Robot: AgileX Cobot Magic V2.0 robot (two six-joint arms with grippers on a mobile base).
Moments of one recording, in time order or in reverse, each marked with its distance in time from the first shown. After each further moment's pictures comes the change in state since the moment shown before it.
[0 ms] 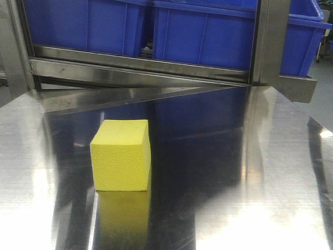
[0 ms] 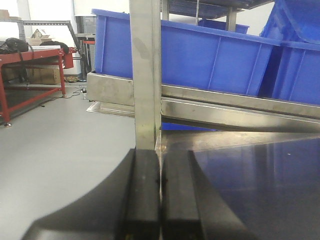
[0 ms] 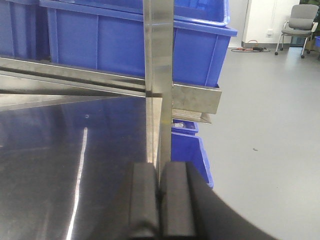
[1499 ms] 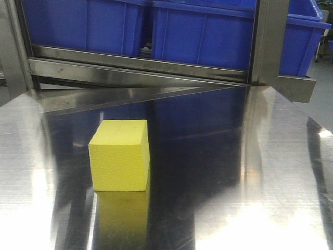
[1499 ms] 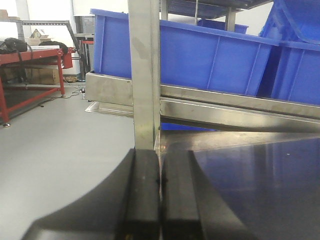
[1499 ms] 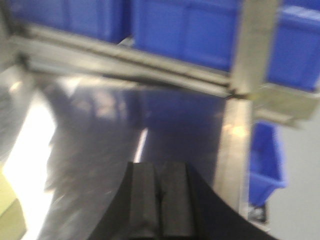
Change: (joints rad) left arm 0.000 0.000 0.000 0.000 0.000 0.000; right arm 0.322 0.640 -0.383 -0.034 -0.055 0.055
